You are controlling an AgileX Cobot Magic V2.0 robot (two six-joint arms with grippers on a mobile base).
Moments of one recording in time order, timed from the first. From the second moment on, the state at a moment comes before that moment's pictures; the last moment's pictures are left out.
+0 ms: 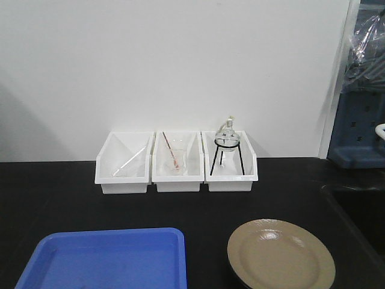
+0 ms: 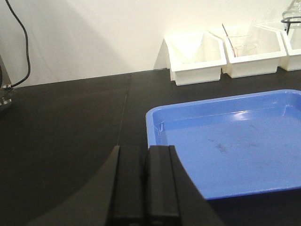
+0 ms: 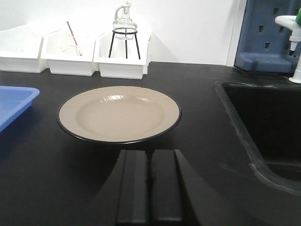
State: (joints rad) left arm 0.06 -0.01 0.03 -0.16 0.16 0.32; right arm 0.14 -0.01 0.03 -0.19 0.20 0.13
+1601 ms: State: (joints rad) left arm 0.06 0.53 -0.45 -0.18 0.15 0.31; right arm 0.14 0.59 -0.37 -0.17 0.16 0.17
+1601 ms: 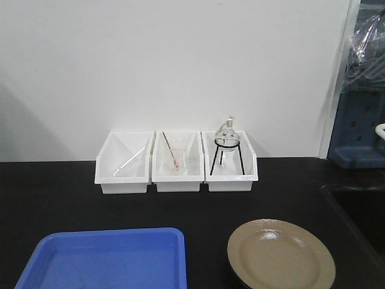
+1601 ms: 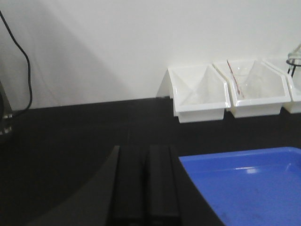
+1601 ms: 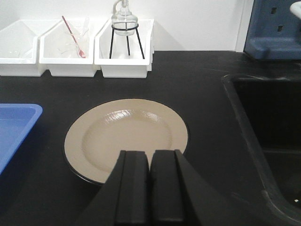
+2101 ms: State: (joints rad) left arm 0.06 0.58 -0.45 -0.18 0.18 0.31; right arm 0.14 0.85 -0.37 0.04 0.09 0.33
